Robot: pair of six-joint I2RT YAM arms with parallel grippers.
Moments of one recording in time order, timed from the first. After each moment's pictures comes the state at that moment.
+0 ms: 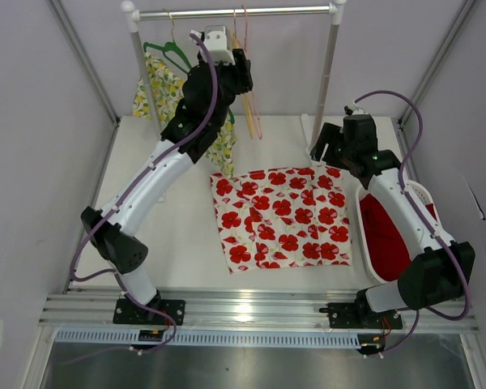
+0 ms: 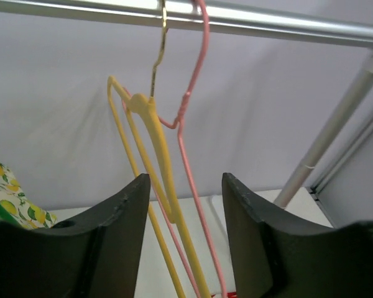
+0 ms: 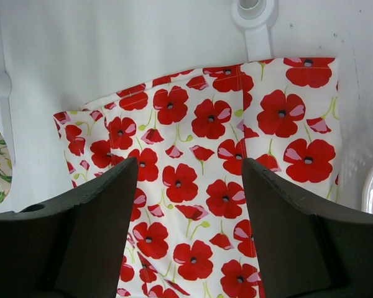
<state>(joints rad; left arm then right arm) -0.64 1.71 1.94 -0.06 -0.42 -0.13 0.27 1.42 1.35 -0.53 0.04 0.46</state>
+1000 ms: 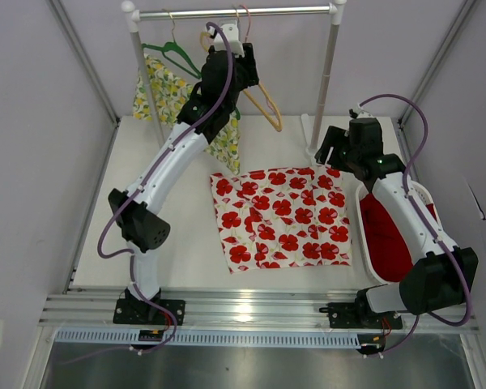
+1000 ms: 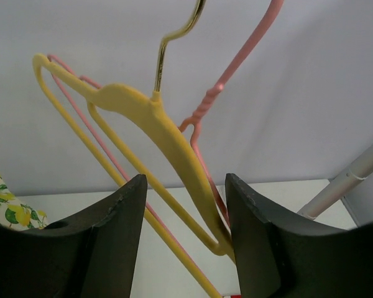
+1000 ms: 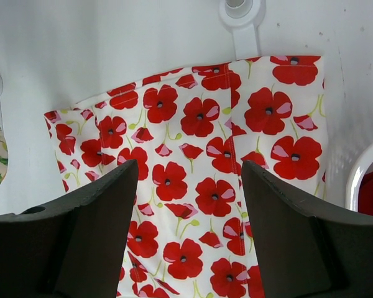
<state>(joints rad) -0.58 1.97 2.24 -0.23 -0.41 -0.19 0.24 1.38 1.30 -0.53 0.02 0.43</state>
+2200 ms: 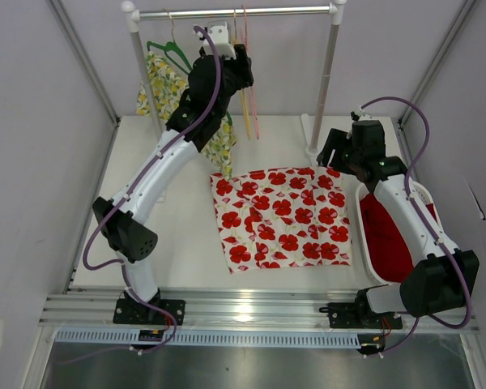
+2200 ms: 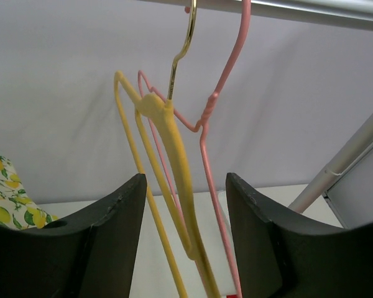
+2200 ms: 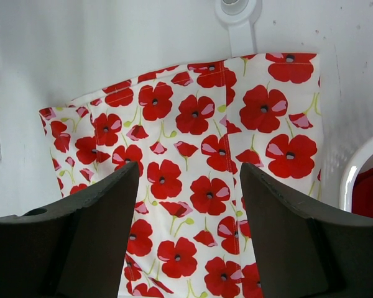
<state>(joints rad) -0.58 1.84 2.08 -0.14 -0.38 -0.17 0.22 1.37 1.27 -0.53 -0.01 0.41</state>
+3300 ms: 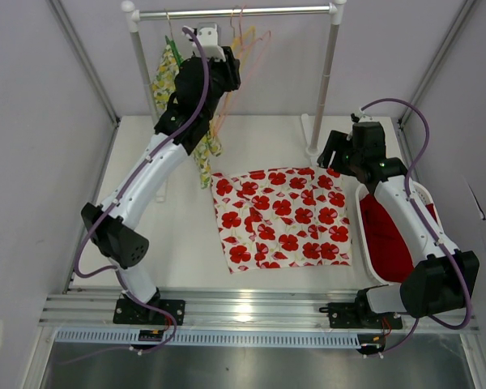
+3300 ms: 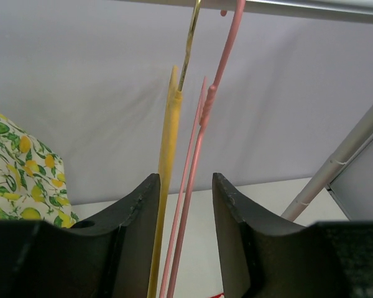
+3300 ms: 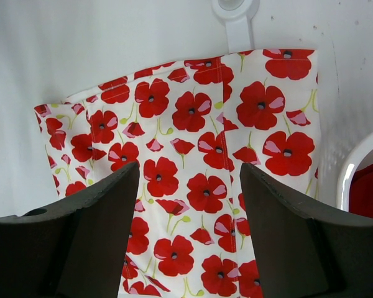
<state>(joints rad) -0.54 1.76 1.97 -0.11 -0.30 -0.15 0.21 1.36 1.26 -0.52 -0.02 0.40</state>
